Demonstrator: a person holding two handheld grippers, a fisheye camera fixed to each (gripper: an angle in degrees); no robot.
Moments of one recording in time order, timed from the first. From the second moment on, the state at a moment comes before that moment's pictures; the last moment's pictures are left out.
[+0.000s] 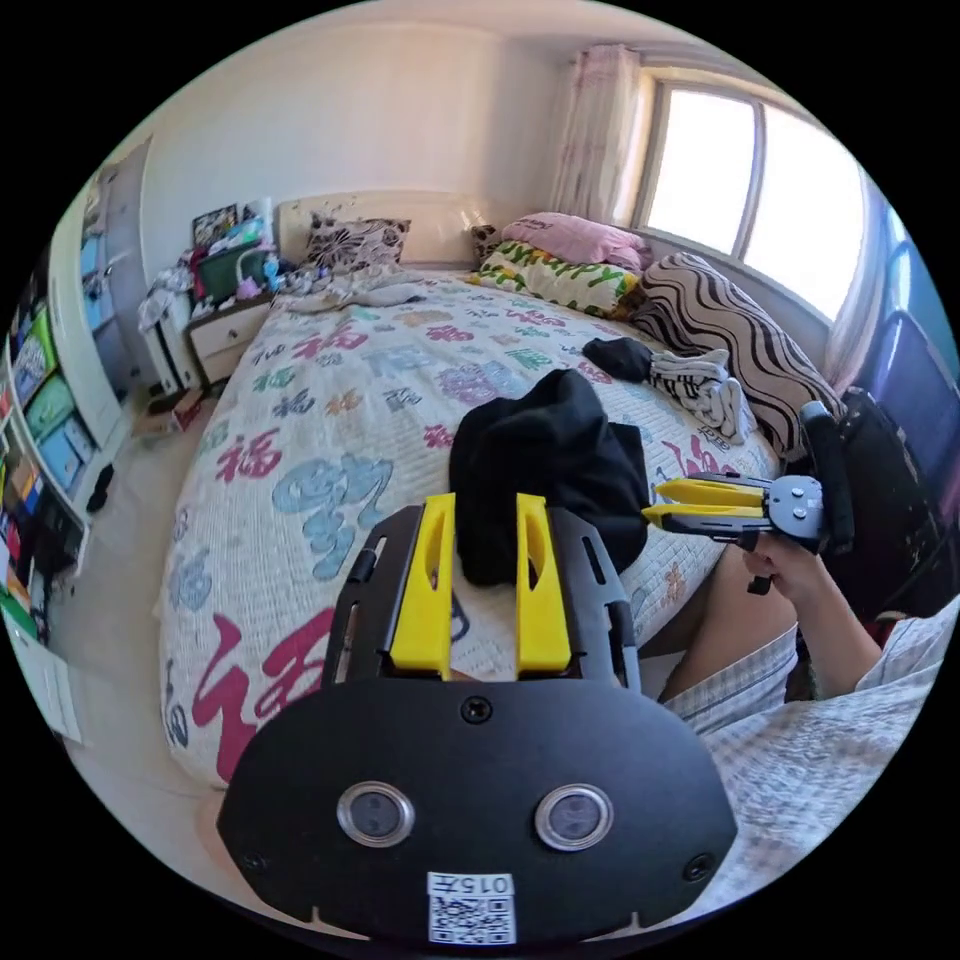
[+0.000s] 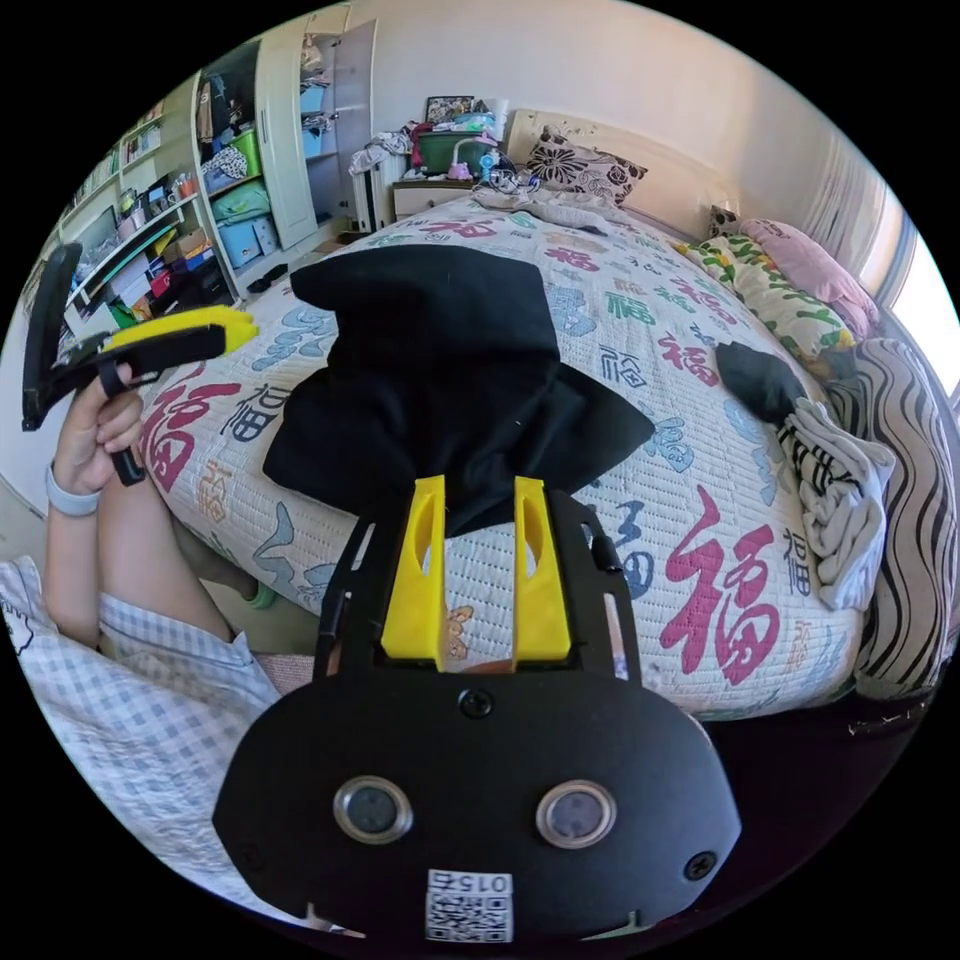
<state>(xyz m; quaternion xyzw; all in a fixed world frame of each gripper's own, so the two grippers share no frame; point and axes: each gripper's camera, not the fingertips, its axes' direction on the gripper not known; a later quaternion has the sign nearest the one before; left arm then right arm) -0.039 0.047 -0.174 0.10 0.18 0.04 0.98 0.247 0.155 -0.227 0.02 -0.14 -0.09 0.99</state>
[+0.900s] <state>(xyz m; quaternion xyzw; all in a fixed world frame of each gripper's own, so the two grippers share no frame) -0.130 0.063 -0.229 0.22 0.39 0.04 0.89 0.223 0.138 -0.371 0.16 -0.11 -0.08 0.98</state>
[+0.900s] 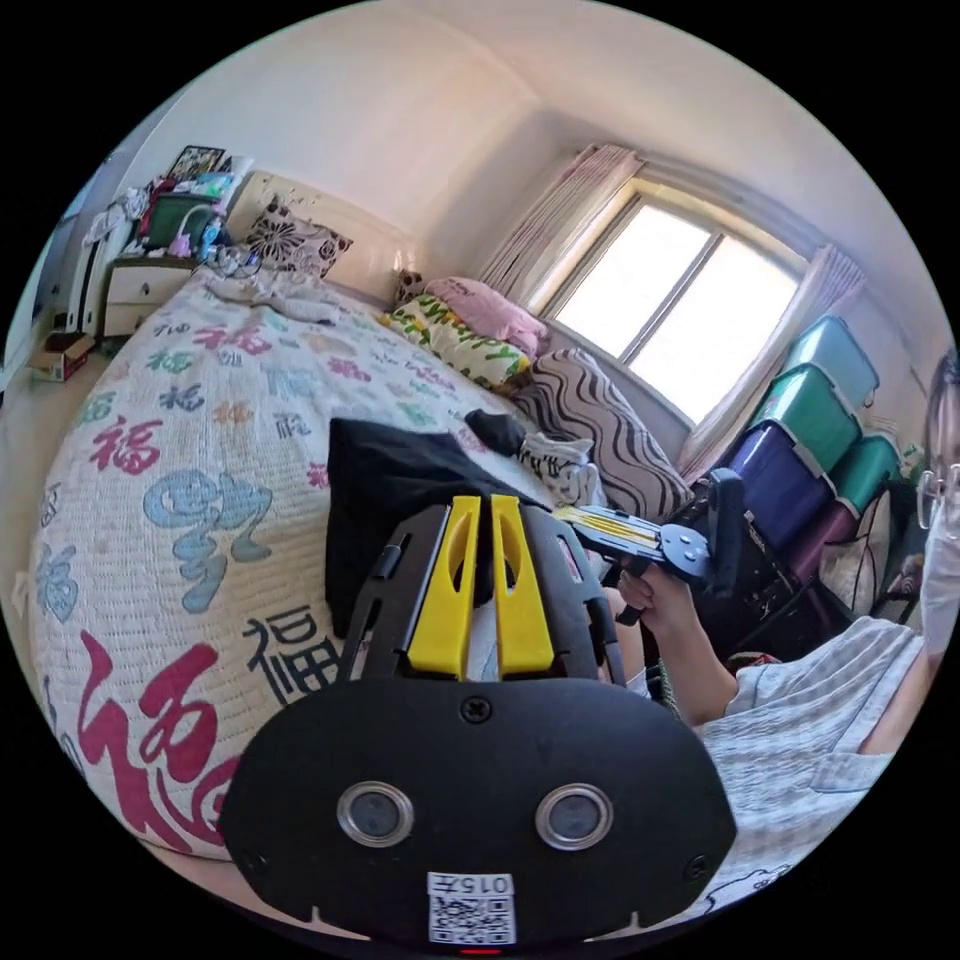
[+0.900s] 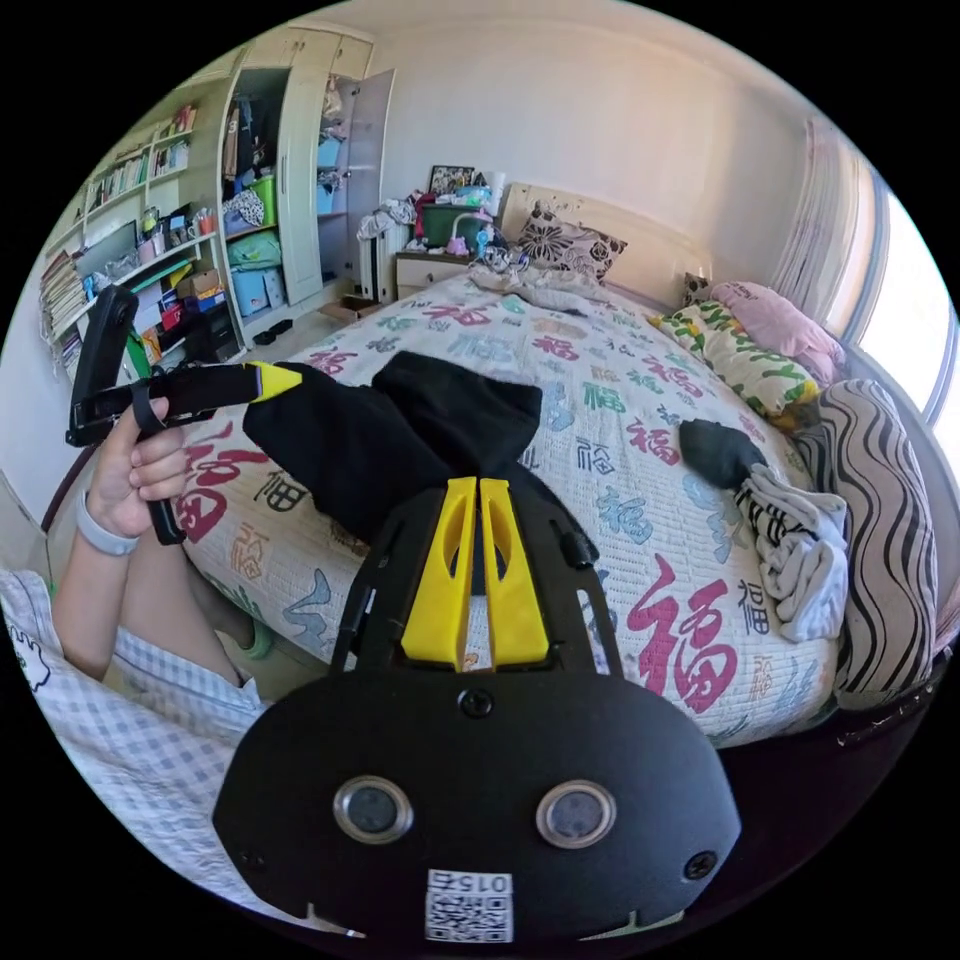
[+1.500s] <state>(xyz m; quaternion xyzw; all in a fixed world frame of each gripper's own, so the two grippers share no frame) -0.188 -0.016 -0.388 0.43 0.27 0.06 0.86 0.233 -0.033 -0.528 0.28 -0.09 -0.17 0.94</state>
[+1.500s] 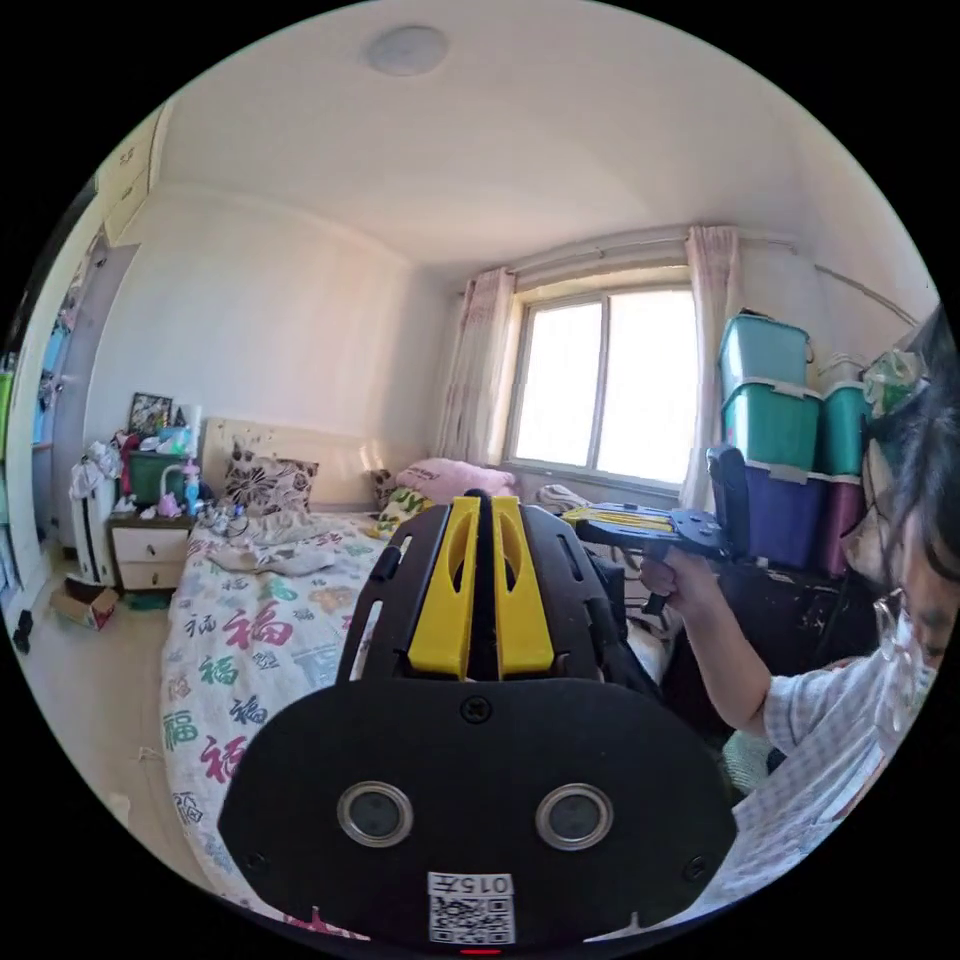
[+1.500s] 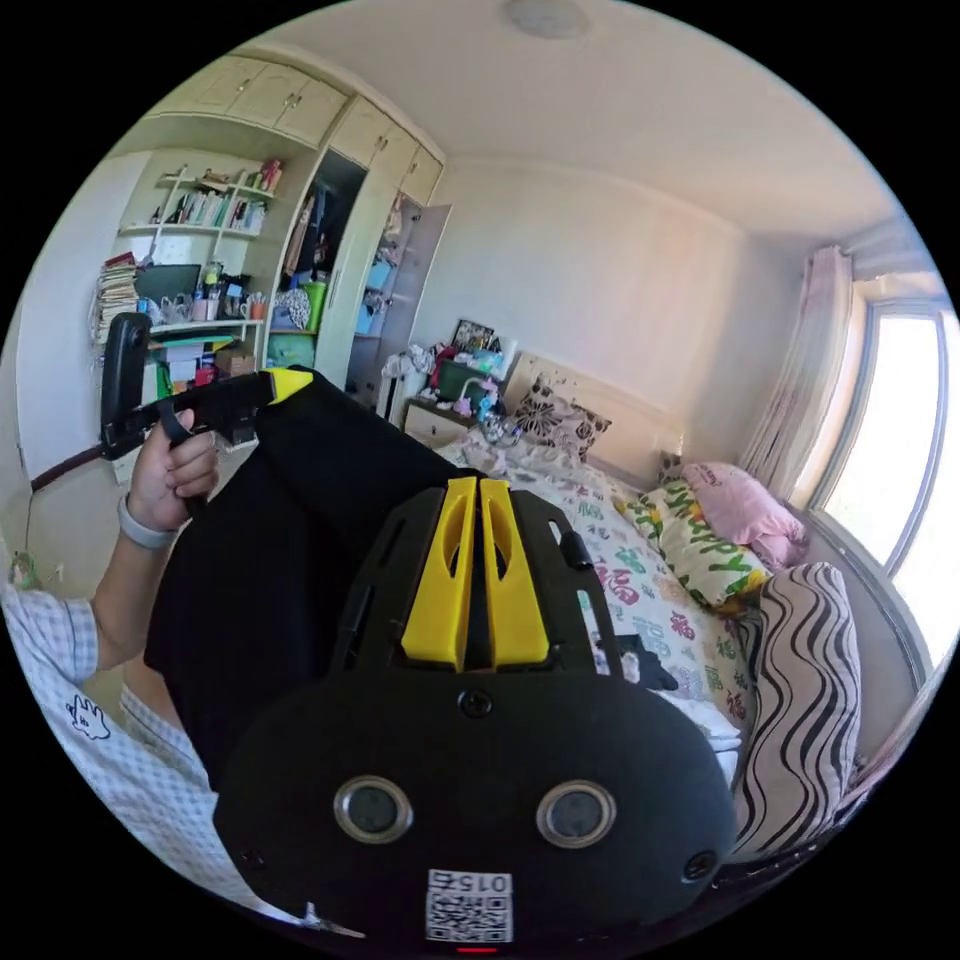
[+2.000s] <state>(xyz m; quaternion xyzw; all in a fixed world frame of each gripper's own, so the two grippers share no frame) -0.208 0.040 -0.121 0.05 0.31 -0.02 0.95 0.199 0.026 -0.259 -0.06 -0.11 -0.22 0.97</state>
